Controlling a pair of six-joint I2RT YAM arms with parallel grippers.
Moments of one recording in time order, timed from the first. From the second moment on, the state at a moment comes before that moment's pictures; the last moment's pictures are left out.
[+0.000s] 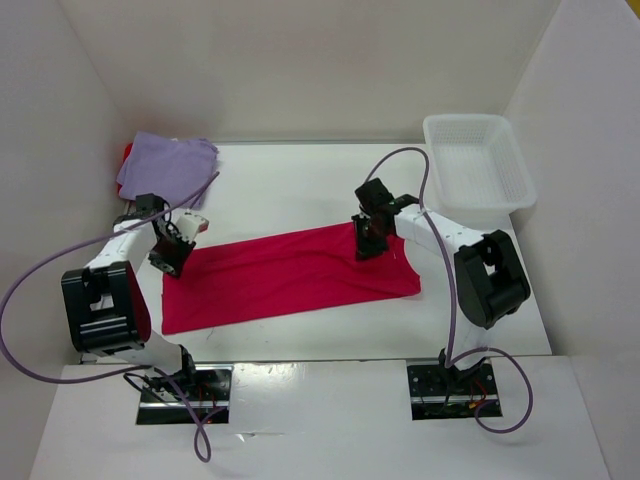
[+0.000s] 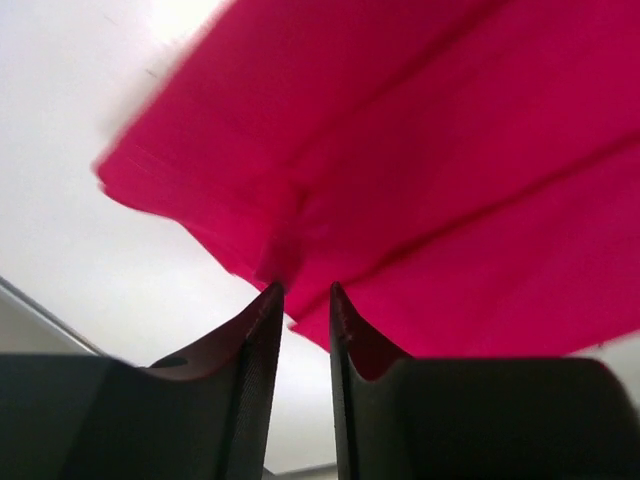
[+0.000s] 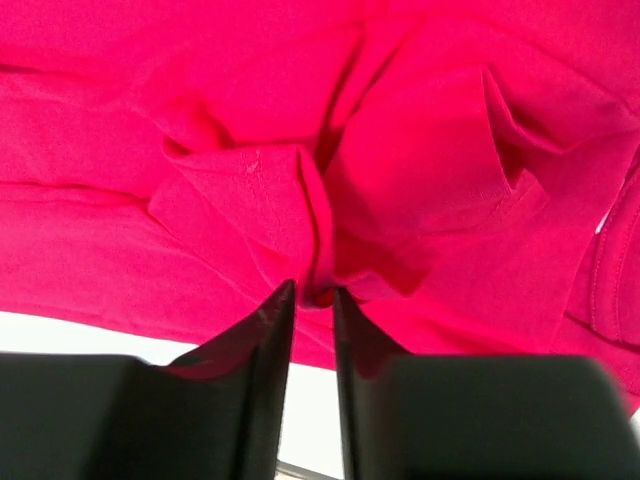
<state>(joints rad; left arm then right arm) 0.24 1.54 0.98 -0.76 0.10 0.71 0.49 1.72 1.20 -0.64 -0.08 0.42</state>
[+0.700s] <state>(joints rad) 0.20 1.57 1.18 -0.83 0.21 0.67 0.57 1.77 1.55 -0.69 -0.13 0.38</state>
